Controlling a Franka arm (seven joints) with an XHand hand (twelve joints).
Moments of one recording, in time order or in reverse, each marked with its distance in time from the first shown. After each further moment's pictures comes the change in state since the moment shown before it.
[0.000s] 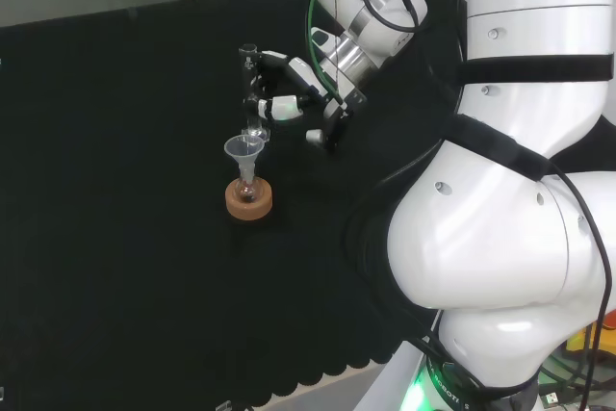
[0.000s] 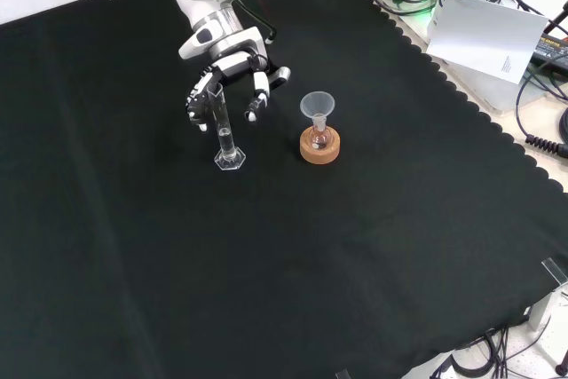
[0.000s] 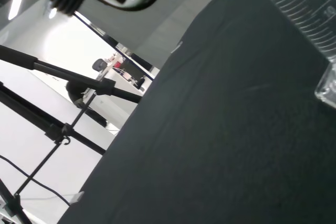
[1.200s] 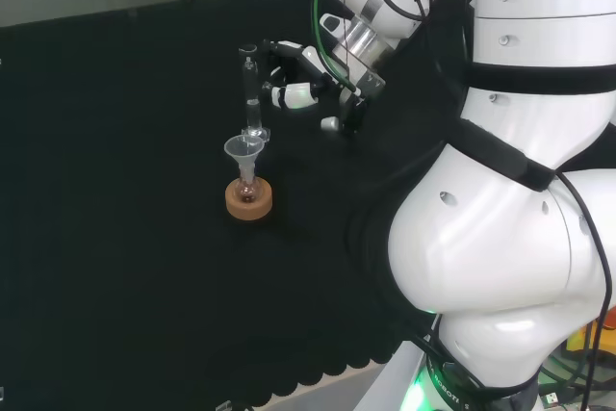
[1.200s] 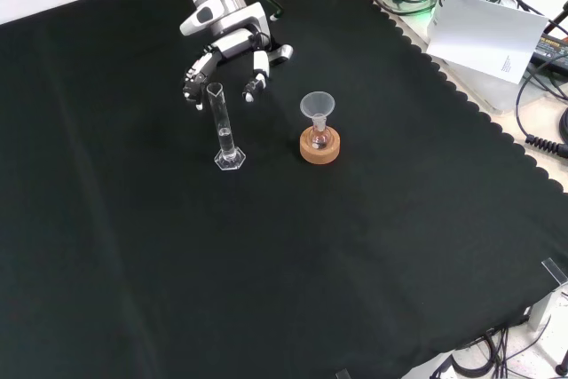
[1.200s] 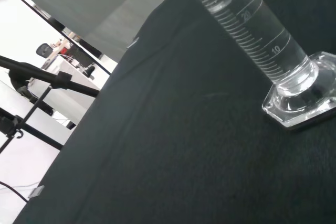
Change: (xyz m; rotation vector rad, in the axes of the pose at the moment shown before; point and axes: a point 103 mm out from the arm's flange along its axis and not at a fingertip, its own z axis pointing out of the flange) arm 0.010 -0.019 -0.035 0.034 -0.112 0.115
